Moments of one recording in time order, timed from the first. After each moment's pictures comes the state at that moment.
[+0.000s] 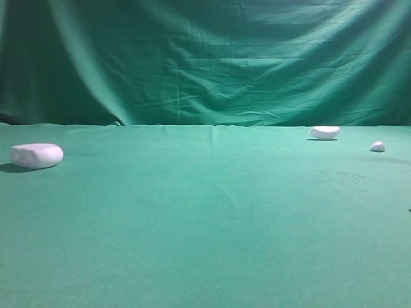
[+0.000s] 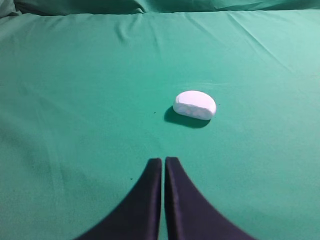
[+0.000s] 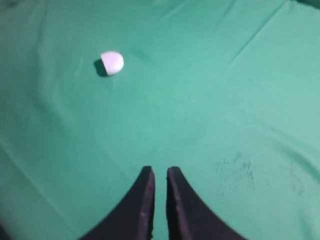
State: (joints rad) left arm -0.14 -0.01 0.02 -0.06 0.34 0.04; right arm 0.67 0.55 -0.59 -0.09 0.64 0.07
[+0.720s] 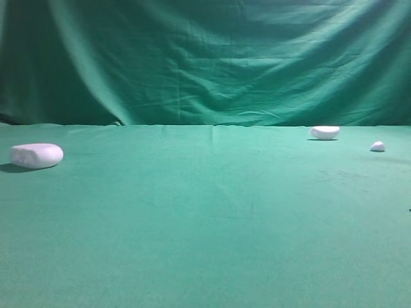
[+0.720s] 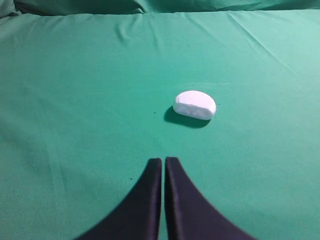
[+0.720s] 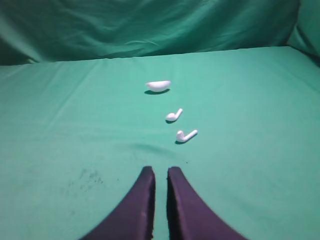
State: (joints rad) left arm -0.14 -0.01 0.02 -0.06 0.34 0.04; right arm 0.15 0.03 -0.04 -0.07 0.36 0.07
